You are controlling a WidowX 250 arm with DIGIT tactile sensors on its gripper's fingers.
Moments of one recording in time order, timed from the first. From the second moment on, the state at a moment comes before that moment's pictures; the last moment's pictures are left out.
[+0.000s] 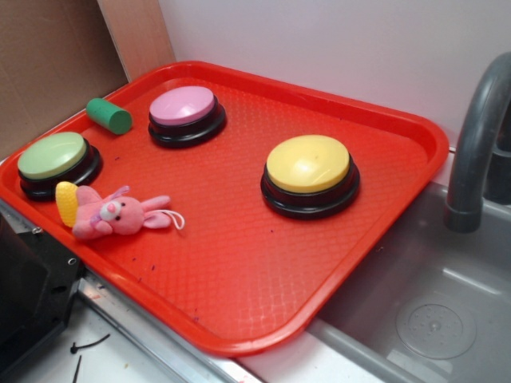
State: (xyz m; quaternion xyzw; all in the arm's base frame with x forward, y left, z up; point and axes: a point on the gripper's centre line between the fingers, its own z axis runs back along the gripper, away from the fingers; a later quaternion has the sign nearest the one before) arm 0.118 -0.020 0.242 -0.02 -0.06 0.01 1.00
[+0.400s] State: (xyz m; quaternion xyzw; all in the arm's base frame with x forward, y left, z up) arm 0.117 -0.019 0.238 -0.02 -0.05 0.01 1.00
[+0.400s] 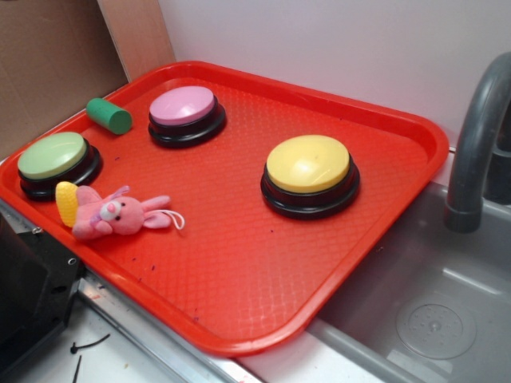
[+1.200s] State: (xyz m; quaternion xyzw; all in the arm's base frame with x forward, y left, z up) arm 0.153 0.064 0.178 0.00 -0.08 0.43 0.90
